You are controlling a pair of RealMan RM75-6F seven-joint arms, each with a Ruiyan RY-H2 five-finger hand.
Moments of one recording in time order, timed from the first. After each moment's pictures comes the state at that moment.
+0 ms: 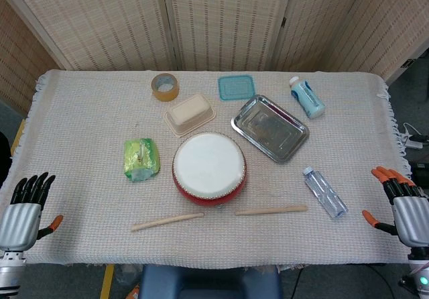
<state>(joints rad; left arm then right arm) -0.11 -1.18 -0.05 -1.62 1.48 1.49 0.22 0.05 -1.09 0.06 -1.59 -1.53 1.51 0.08</state>
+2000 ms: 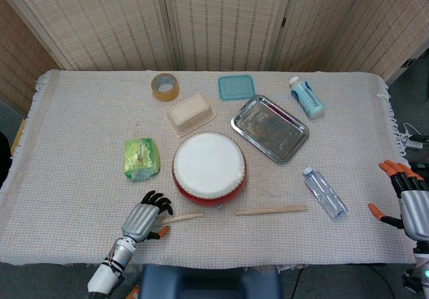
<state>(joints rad) -0.42 -1.64 -0.07 -1.70 1.20 1.06 0.46 0.06 -1.08 0.09 -1.56 -1.50 1.50 0.10</state>
